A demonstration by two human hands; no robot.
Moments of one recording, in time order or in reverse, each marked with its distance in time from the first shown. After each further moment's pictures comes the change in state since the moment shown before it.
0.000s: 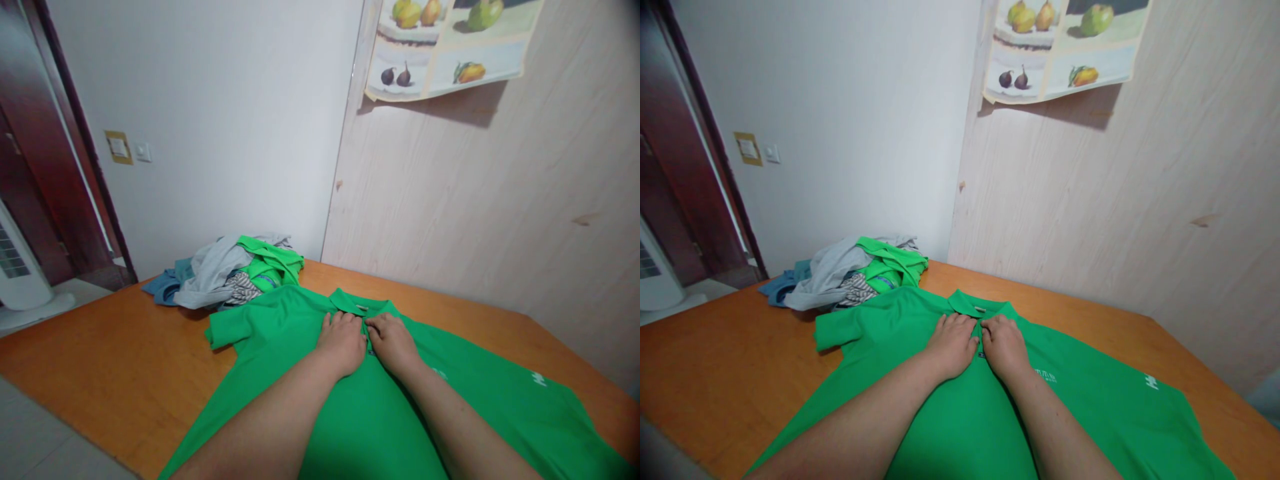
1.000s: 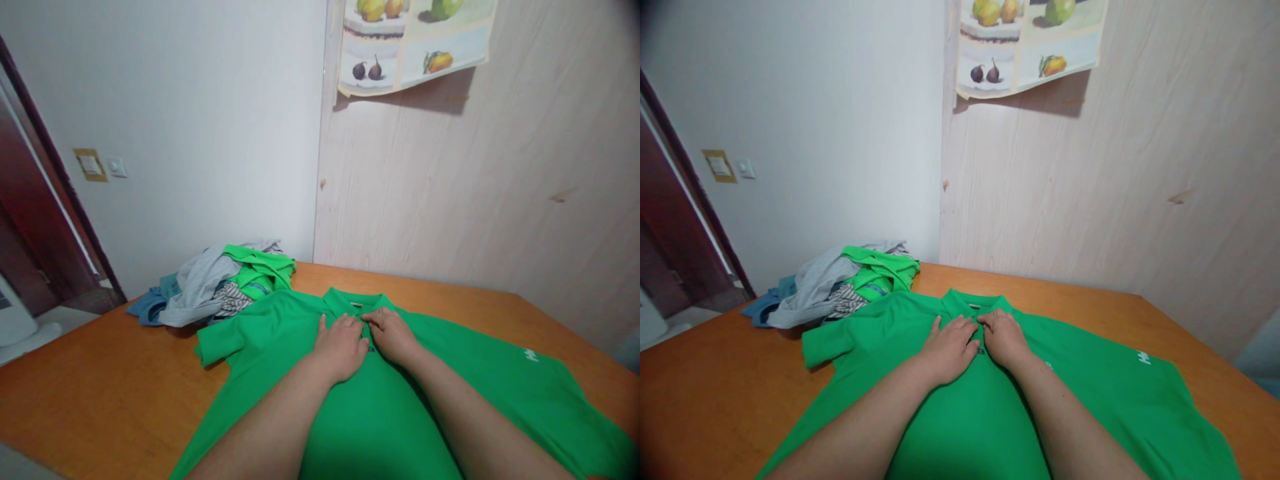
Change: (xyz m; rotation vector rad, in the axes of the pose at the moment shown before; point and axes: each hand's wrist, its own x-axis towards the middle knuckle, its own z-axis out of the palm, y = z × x) left_hand -0.004 0.000 -0.006 -0.012 -0.180 0.071; right_hand 0.004 0.002 -0.008 0.028 -0.065 0.073
